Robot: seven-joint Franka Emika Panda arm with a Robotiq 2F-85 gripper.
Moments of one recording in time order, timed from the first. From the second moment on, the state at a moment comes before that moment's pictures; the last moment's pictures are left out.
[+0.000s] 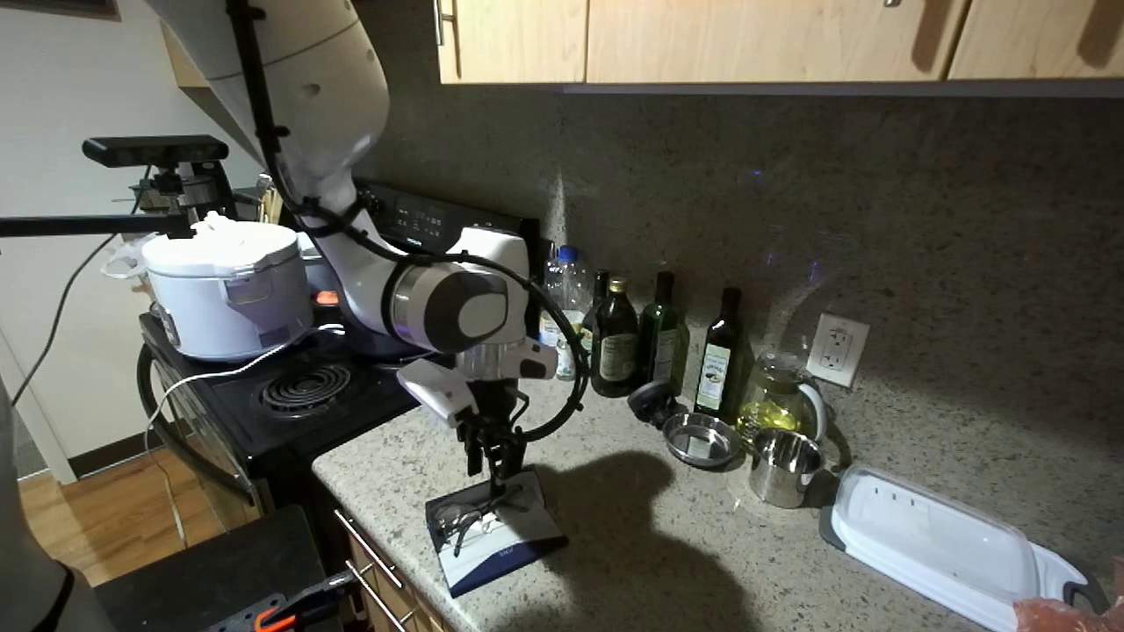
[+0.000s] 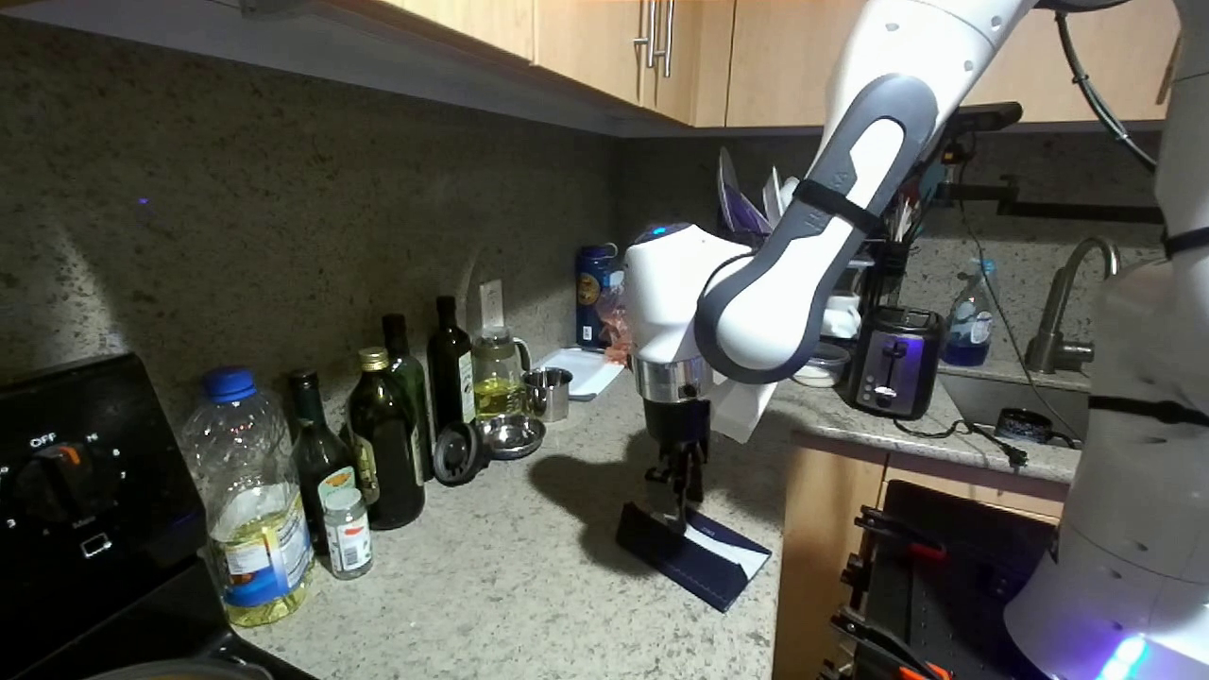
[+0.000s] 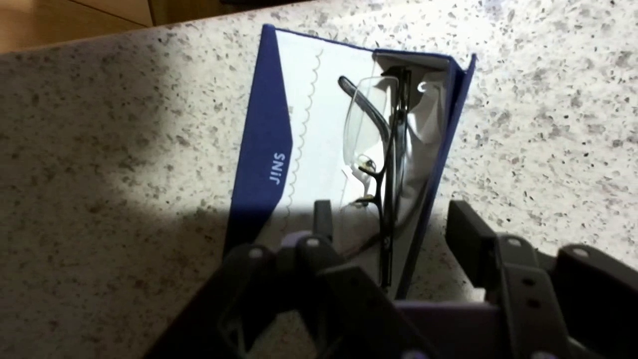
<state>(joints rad) 0.13 0.12 0.07 -2.57 -0.13 2.56 0.27</state>
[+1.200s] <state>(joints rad) 0.20 -0.08 0.19 -2.63 -0.09 2.51 0.28</state>
